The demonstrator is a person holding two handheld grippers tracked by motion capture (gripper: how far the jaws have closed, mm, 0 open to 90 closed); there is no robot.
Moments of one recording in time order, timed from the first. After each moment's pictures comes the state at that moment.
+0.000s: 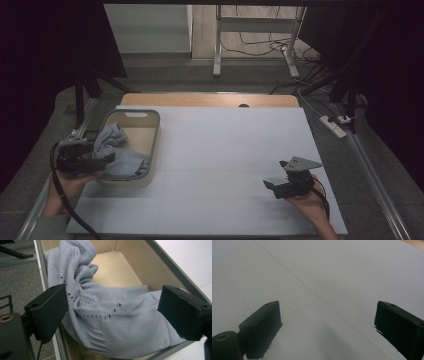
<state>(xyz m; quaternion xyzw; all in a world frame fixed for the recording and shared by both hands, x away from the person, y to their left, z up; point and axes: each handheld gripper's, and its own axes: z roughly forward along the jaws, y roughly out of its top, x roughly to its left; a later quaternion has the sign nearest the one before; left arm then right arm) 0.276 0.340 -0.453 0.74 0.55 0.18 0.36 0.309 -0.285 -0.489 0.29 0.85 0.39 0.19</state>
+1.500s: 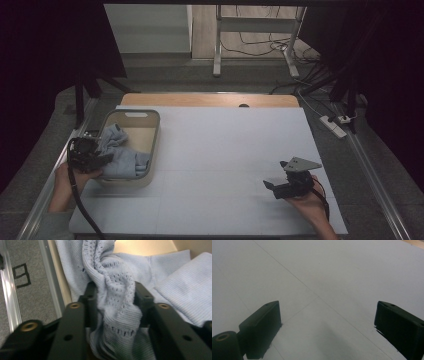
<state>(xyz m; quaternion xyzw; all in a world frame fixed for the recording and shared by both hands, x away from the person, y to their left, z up) 0.306 0.330 -0.473 0.77 0.58 0.15 0.22 0.308 -0.285 -0.490 0.30 0.85 0.39 0.19</state>
